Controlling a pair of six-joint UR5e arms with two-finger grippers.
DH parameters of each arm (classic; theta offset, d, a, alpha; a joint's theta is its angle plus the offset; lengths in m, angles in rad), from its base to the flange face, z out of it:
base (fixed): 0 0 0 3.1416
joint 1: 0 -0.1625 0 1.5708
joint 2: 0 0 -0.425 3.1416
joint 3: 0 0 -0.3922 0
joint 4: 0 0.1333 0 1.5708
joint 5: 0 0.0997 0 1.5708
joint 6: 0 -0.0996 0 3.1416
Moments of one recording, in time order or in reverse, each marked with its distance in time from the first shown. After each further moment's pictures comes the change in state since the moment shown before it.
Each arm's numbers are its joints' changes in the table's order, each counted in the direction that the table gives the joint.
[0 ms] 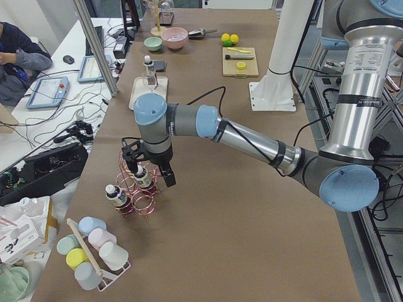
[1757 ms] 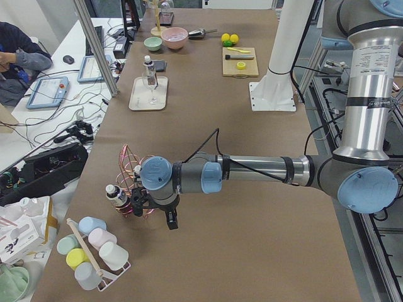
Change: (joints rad) left arm 0.005 -0.085 0.261 -0.289 -0.079 -0.248; right arm 0.000 0.003 0.003 -0.001 0.000 0.001
